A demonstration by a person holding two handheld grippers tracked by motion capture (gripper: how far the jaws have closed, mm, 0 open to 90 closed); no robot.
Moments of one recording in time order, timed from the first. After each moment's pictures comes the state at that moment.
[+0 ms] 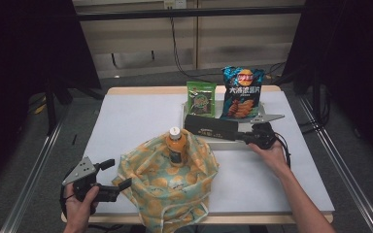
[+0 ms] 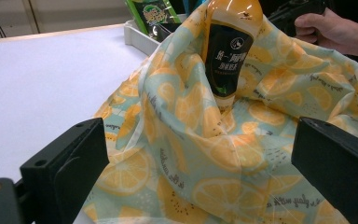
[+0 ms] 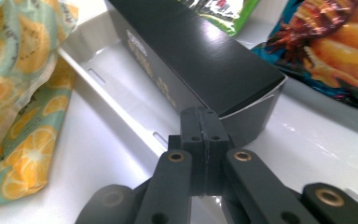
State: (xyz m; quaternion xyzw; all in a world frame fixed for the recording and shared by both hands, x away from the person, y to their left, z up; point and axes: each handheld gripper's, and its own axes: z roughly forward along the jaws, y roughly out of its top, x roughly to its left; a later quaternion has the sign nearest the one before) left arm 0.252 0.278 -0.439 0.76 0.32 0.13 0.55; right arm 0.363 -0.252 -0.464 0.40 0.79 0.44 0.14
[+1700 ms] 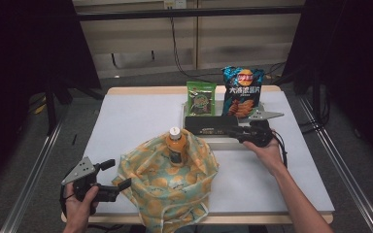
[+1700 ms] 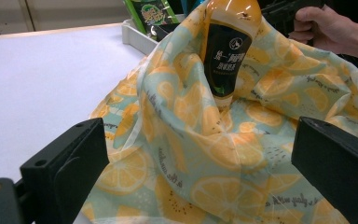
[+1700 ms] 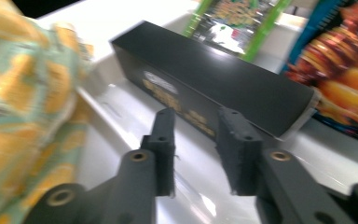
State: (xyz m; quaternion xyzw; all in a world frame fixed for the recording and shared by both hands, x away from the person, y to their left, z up) left arm 0.253 0.279 -0.441 0.76 0.32 0.13 0.55; right arm 0.362 -0.238 -0.451 0.40 0.77 0.48 0.15
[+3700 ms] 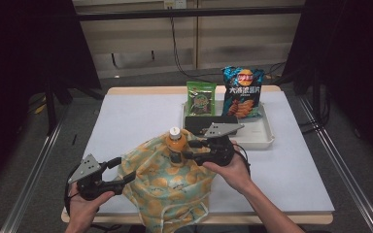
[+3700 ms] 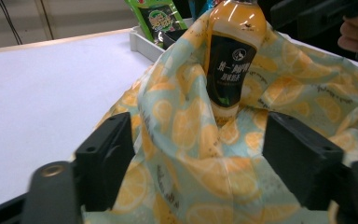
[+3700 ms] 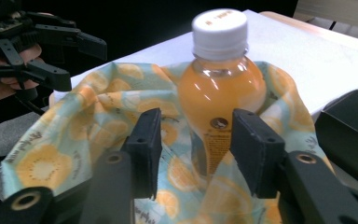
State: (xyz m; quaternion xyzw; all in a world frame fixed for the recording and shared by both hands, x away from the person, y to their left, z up) left arm 0.255 0.260 -0.430 0.76 0.33 0.15 0.53; right arm 0.299 -0.107 -0.400 0.29 0.80 0.52 0.08
